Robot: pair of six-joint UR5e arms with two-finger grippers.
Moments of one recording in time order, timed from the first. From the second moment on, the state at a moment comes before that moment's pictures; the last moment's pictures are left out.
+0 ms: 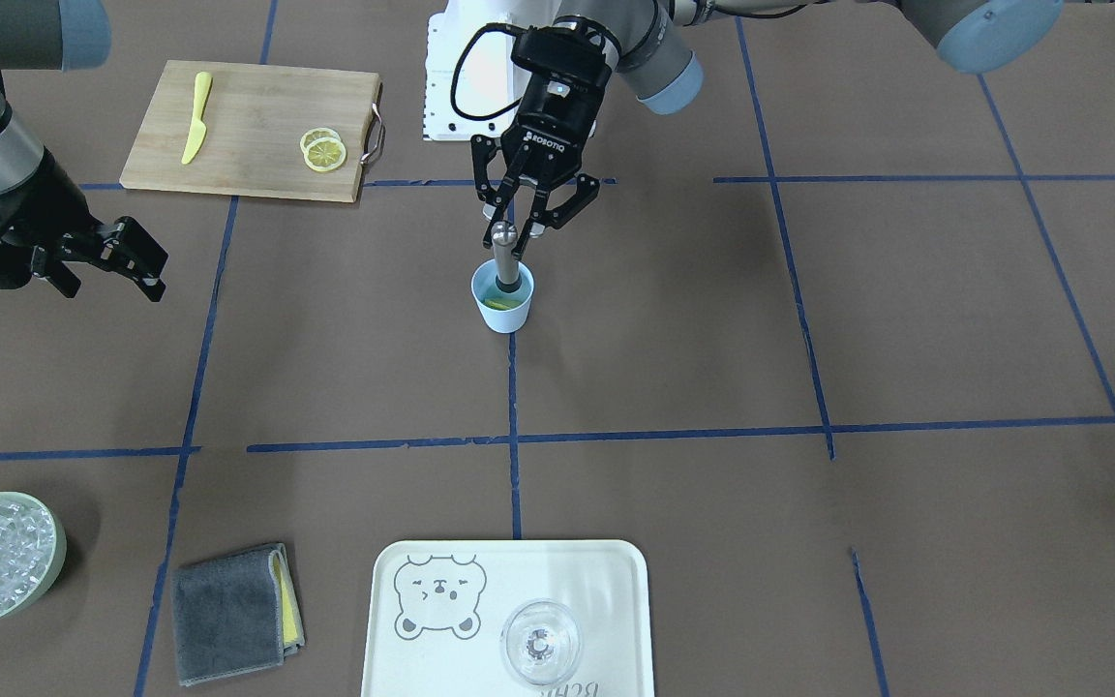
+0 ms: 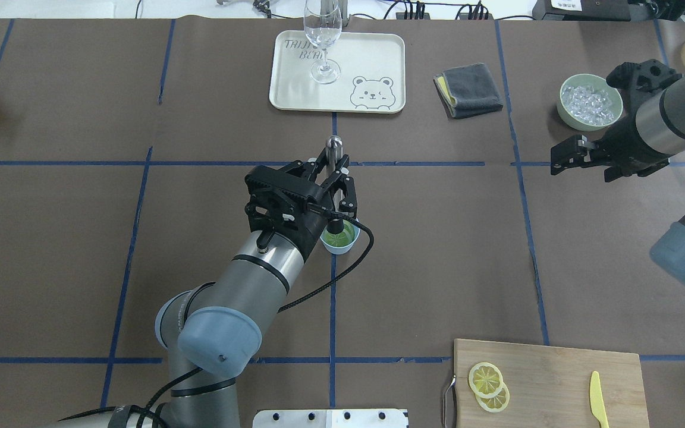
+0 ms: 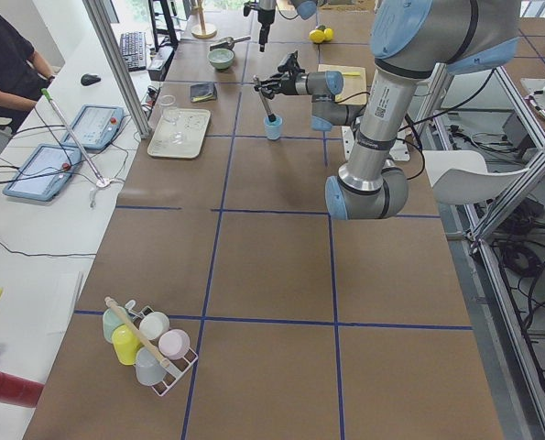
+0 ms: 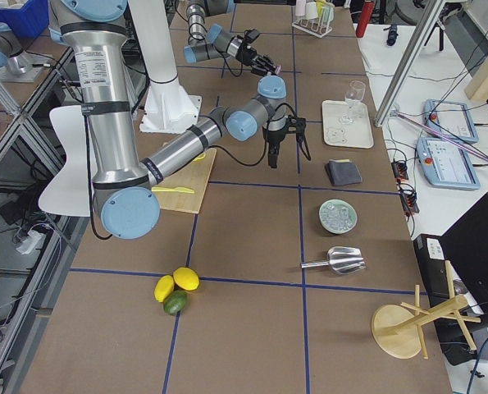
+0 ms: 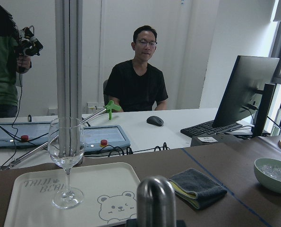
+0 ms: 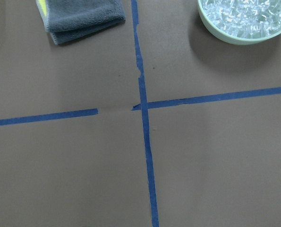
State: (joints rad) left arm -0.24 -2.19 -1.67 -2.51 -0.74 -0.73; right arm 0.95 -1.44 2.01 -1.49 2.11 0.98
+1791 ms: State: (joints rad) left arm -0.27 -2.22 -1.69 -2.57 -0.76 -0.58; right arm 0.95 -1.44 2.00 -1.49 2.11 0.97
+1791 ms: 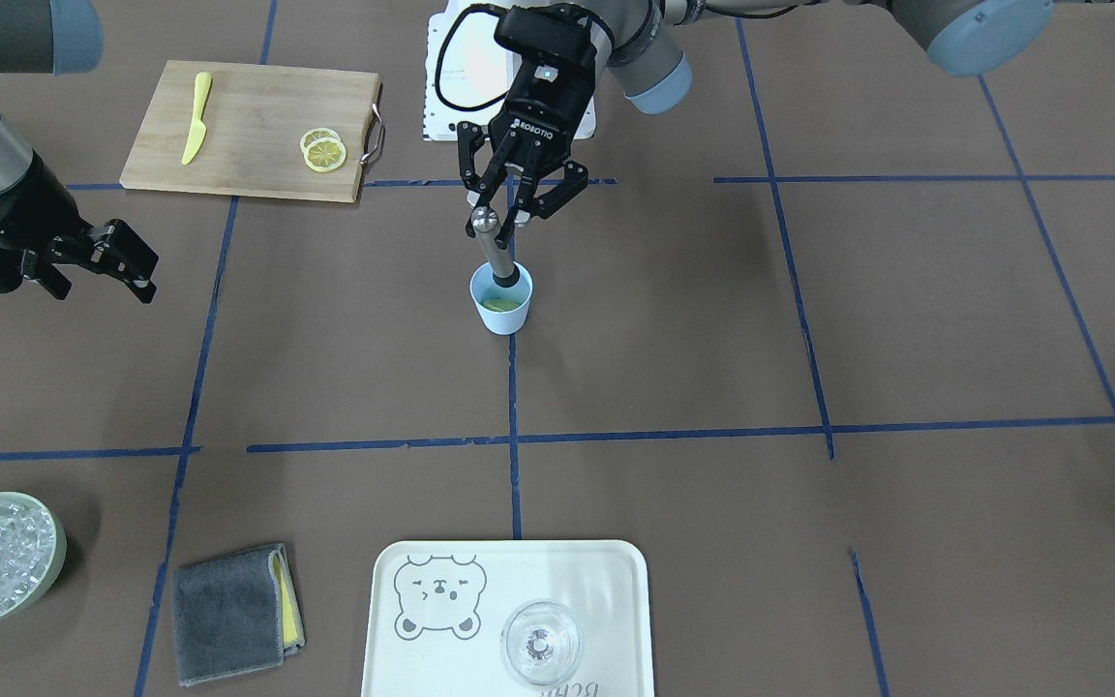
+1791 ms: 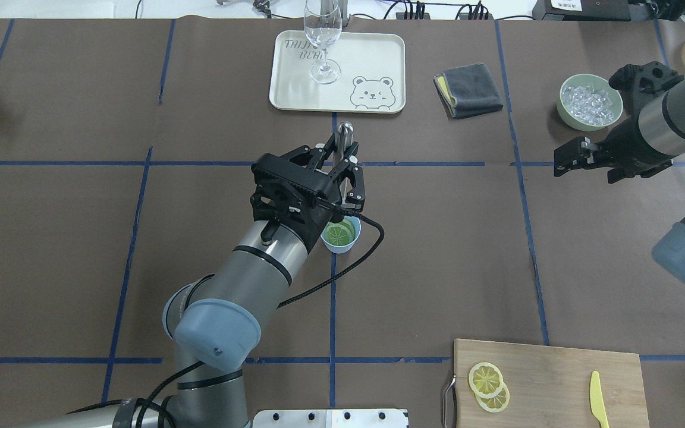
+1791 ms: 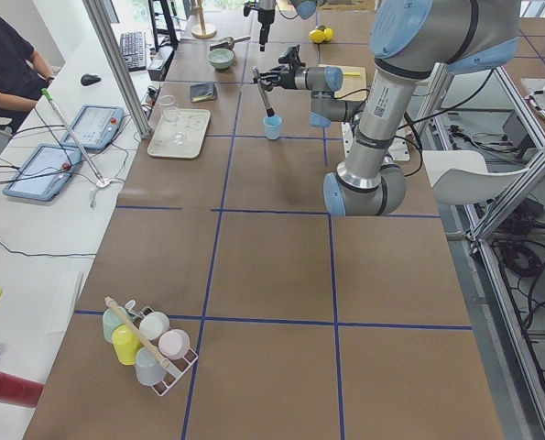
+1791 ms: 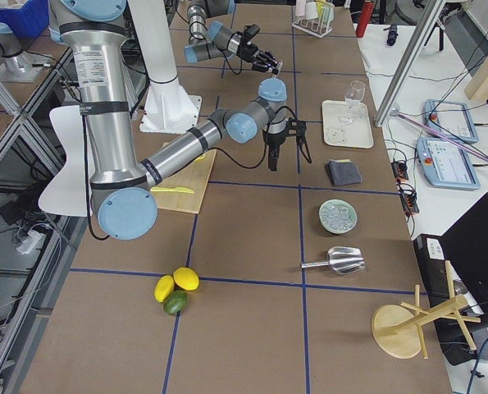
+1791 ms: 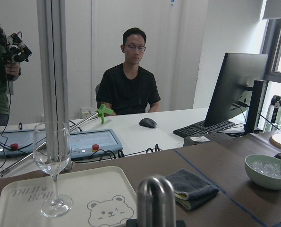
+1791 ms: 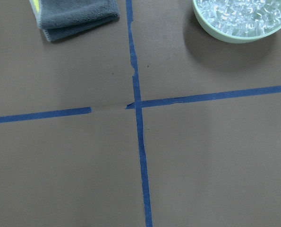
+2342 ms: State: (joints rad) left arm -0.41 -2.18 -1.73 -2.57 -1.02 -0.85; right arm 0.96 -1.44 2.00 -1.49 2.11 0.97
